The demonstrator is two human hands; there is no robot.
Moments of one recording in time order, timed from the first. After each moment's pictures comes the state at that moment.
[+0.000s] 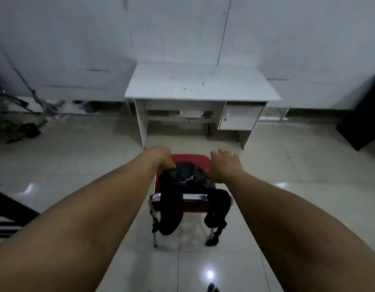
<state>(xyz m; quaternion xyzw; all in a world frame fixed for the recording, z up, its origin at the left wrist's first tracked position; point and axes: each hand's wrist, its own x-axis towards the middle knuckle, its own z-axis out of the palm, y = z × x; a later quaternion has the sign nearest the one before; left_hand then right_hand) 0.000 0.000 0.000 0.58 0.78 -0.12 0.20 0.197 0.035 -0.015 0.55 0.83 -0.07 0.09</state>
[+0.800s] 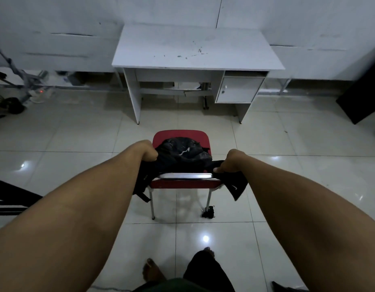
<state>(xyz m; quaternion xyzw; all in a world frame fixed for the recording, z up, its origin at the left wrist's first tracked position) -0.023 -0.006 -0.066 0.48 0.80 -0.11 0.34 0.242 0.058 -0.067 0.65 0.67 -0.28 0.23</state>
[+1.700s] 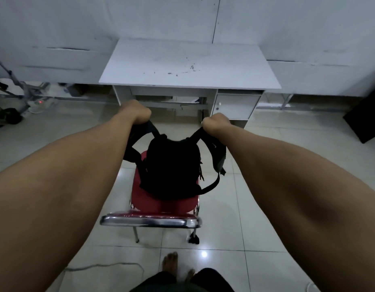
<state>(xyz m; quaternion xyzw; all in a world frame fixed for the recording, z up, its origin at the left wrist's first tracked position) 0.008 0.179 0.033 0.46 0.87 0.04 0.19 0.232 0.246 0.015 0.63 0.67 -0.38 -0.07</state>
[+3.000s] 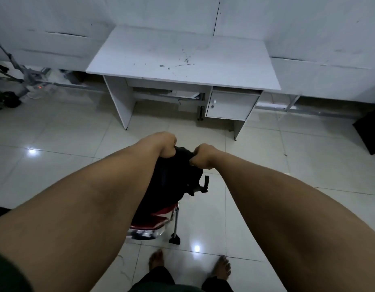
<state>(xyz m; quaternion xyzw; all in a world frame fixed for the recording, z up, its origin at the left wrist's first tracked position) 0.165 0.253 -0.064 0.60 0.75 -0.10 0.25 0.322 0.294 -0.064 0.51 0.77 -0.34 0.17</state>
